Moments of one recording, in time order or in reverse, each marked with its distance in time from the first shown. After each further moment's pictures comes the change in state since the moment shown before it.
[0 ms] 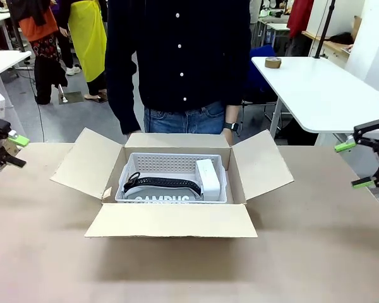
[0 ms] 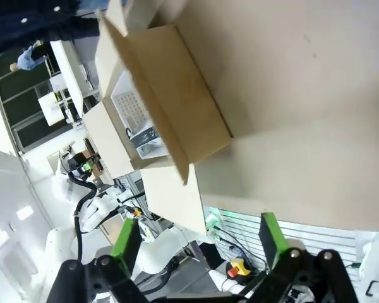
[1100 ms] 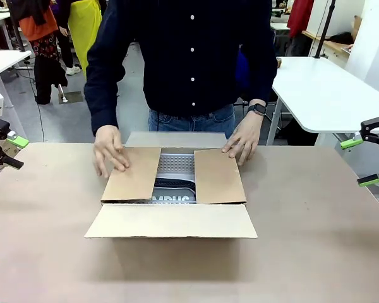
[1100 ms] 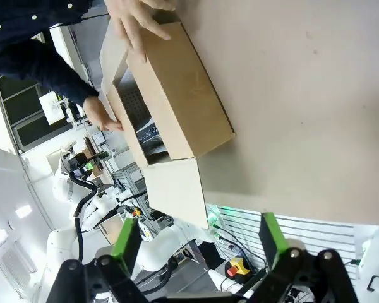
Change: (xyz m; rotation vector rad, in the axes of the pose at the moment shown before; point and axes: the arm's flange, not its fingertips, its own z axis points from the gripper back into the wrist) left arm -0.010 -0.006 -0.006 0.018 0.006 0.015; right arm -0.005 -0.001 0.007 0.003 -0.003 -0.002
